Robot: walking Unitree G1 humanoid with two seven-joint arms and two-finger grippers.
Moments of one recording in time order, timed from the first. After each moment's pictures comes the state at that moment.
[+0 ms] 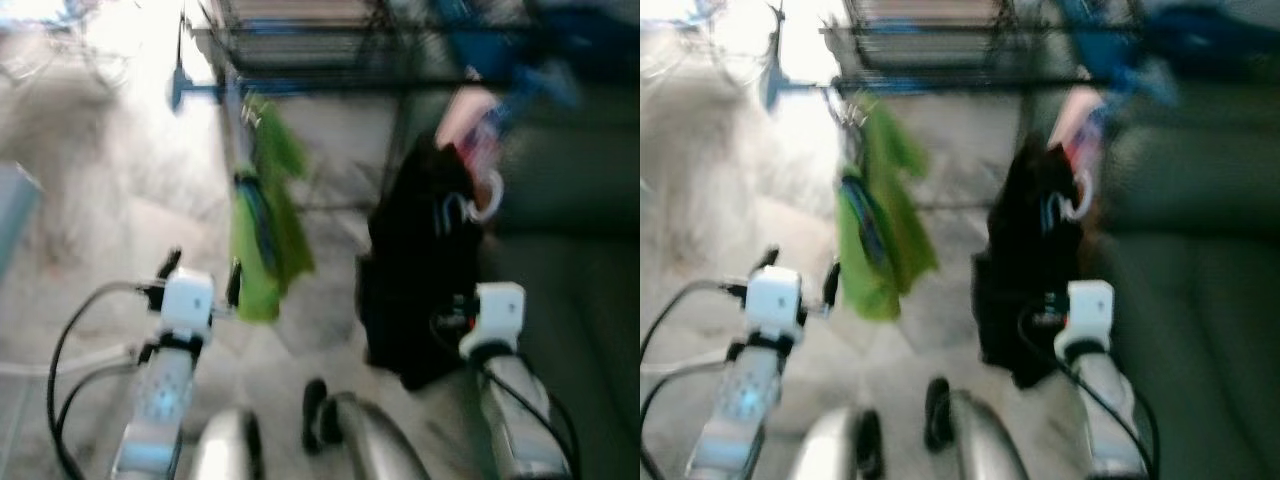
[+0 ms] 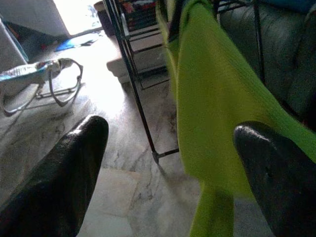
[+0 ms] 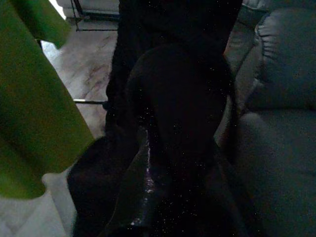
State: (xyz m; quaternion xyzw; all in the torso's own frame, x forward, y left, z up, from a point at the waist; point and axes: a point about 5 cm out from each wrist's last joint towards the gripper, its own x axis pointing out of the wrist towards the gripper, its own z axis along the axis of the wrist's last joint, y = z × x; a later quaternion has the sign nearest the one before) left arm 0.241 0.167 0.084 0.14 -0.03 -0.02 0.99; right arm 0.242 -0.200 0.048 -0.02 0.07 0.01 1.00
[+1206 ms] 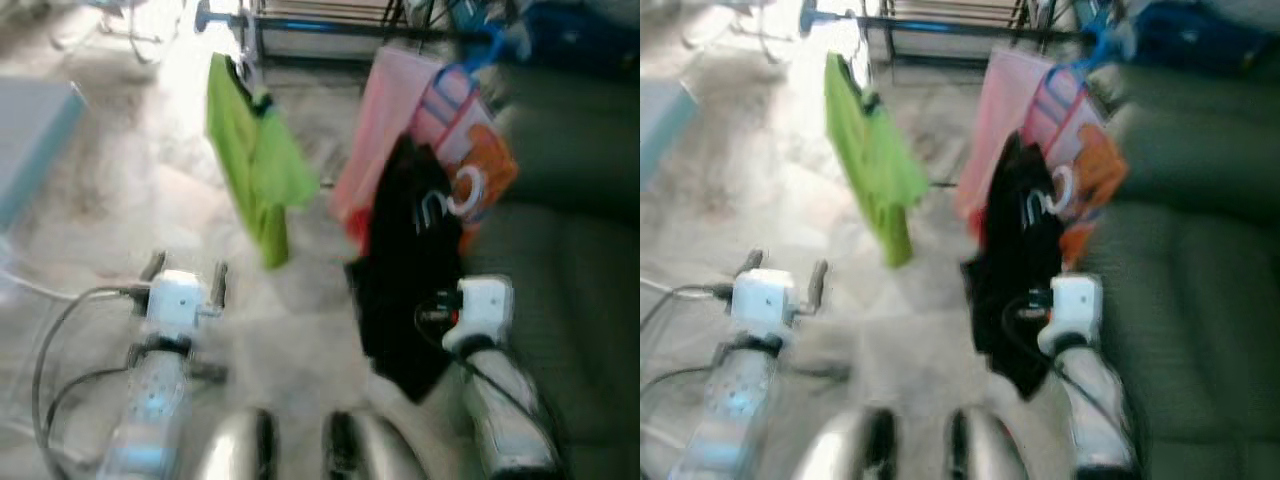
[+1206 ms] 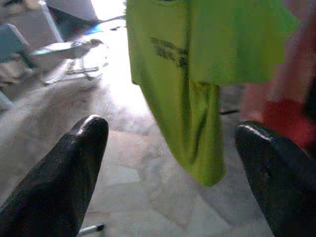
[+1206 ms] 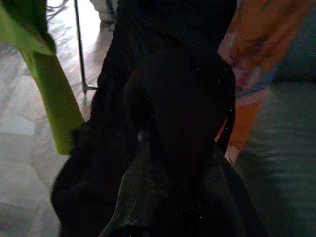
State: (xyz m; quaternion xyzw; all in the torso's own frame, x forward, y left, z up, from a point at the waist) left arm 0.235 0.163 0.072 0.12 0.00 -0.02 0.99; right arm 0.252 -0.190 0.048 -0.01 0.07 0.02 1.00
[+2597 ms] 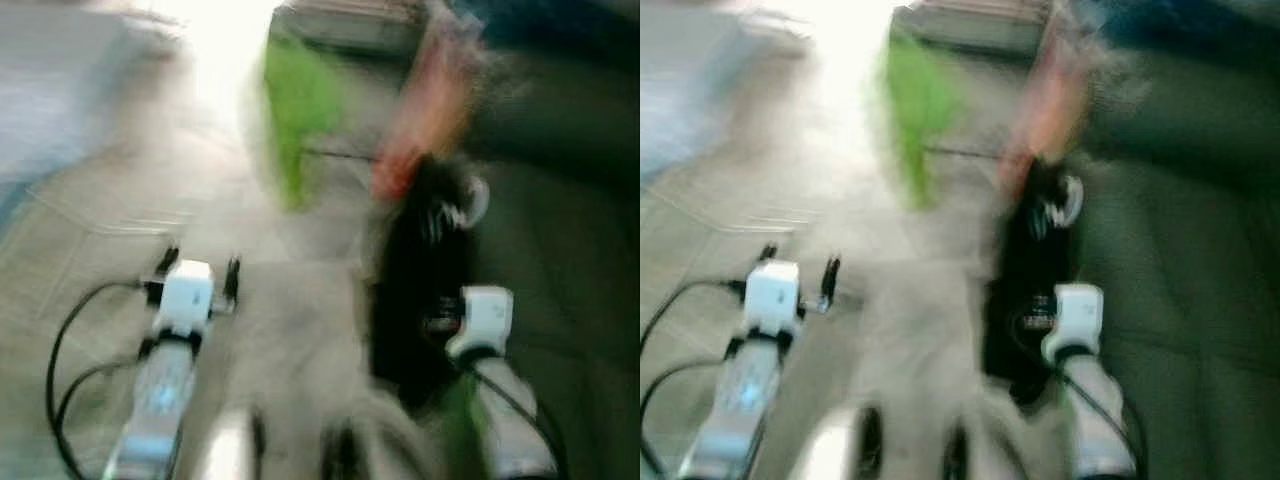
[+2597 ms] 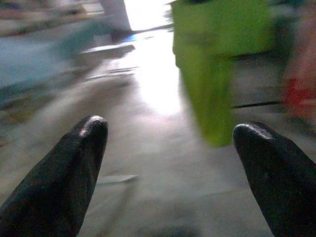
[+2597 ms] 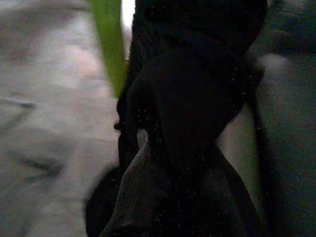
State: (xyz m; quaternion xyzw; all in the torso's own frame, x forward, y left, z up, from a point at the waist) left arm 0.244 0.169 0.087 0.14 -0.04 0.00 0.99; right arm 0.260 -0.189 0.051 -0.02 0.06 0.03 1.00
